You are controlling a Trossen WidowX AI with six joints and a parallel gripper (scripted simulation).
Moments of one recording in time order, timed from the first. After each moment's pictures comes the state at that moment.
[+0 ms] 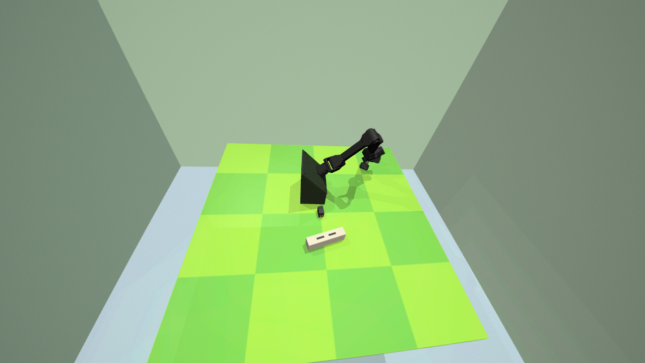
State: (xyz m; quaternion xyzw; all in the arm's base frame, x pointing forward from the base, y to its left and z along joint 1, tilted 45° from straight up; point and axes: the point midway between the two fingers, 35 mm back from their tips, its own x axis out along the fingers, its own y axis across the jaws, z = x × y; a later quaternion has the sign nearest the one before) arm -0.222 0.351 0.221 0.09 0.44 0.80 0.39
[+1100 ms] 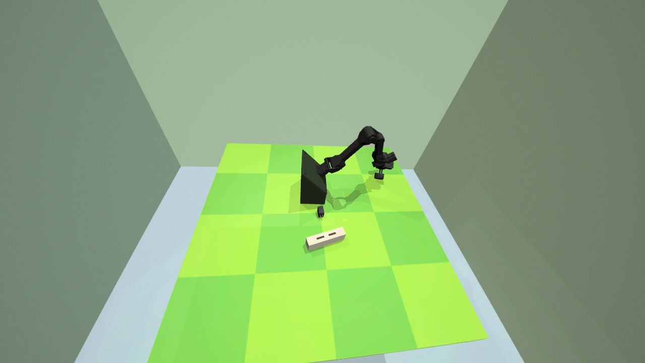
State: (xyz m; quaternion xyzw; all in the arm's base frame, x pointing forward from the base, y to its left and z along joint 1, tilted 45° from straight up) arm -0.113 0.391 0.274 0.09 0.29 0.80 0.52
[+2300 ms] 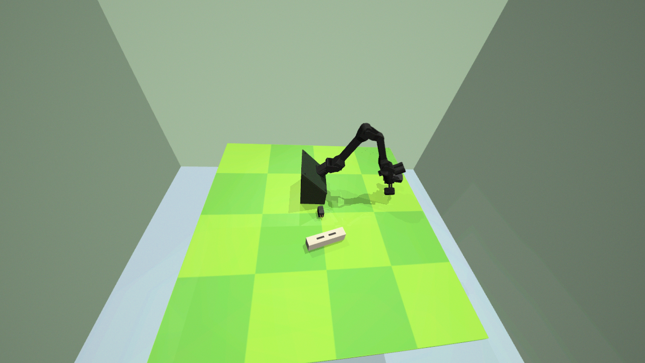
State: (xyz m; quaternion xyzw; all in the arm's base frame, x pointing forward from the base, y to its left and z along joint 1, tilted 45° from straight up) arm 0.047 0.393 0.288 0.05 0.19 0.71 0.68
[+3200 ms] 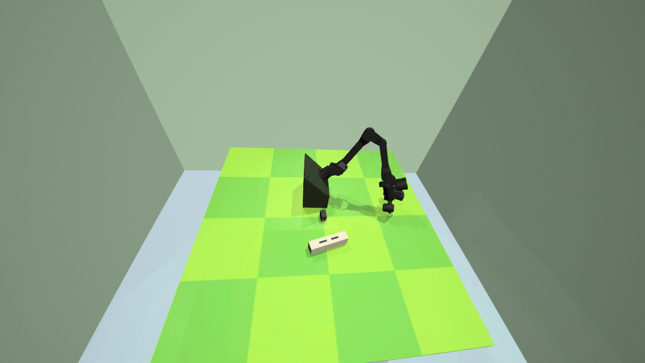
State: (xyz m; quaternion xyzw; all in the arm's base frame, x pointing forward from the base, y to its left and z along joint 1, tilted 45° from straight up) arm 0.164 0.353 0.241 0.01 0.23 0.59 0.77
